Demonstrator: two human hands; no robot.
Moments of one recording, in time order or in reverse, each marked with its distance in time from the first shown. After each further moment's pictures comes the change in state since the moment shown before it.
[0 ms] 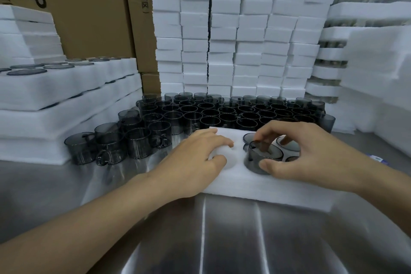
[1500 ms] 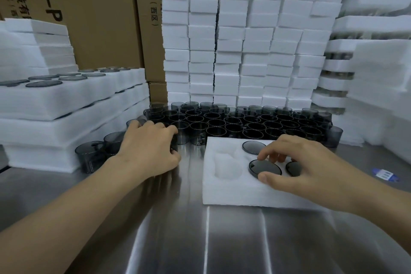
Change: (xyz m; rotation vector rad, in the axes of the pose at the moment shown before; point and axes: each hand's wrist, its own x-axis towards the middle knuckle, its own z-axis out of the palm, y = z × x) left_hand 0.006 -0.046 -0.066 0.804 0.112 -0.297; right_hand 0.003 0.007 0.008 -0.185 0.006 -0.006
